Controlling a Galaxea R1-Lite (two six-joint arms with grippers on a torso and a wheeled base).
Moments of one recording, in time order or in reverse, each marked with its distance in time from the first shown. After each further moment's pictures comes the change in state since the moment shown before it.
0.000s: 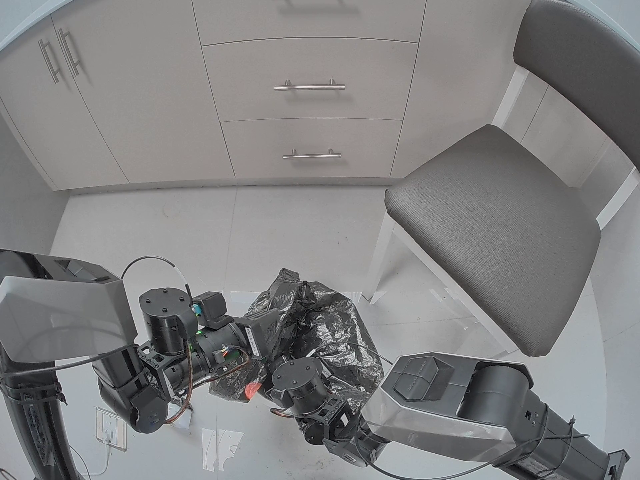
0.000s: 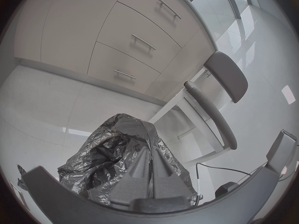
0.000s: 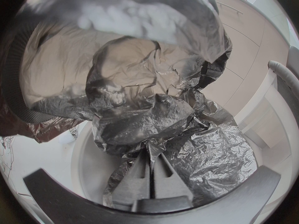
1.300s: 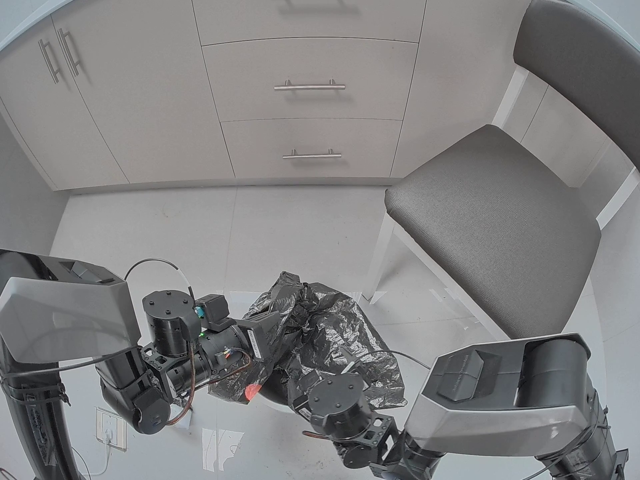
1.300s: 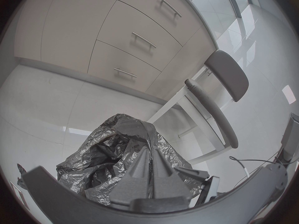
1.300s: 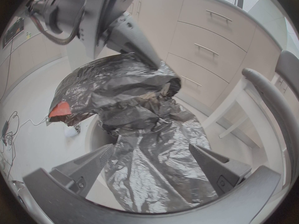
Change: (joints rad) left arm -0.006 0.014 -0.003 0.000 0.007 0.001; right arm 0.041 -0.220 0.424 -0.199 -0.078 0.001
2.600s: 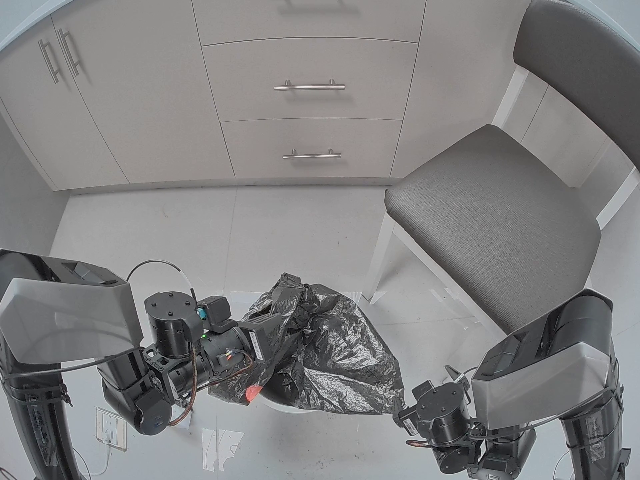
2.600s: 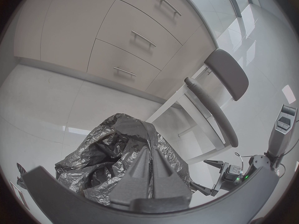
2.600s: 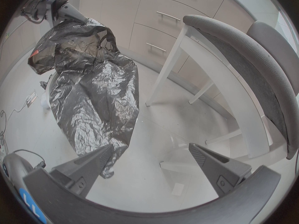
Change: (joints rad) left arm -0.005 0.007 -0.001 0.000 0.000 0.001; right arm -0.180 -0.074 0.599 -0.312 -0.076 0.121
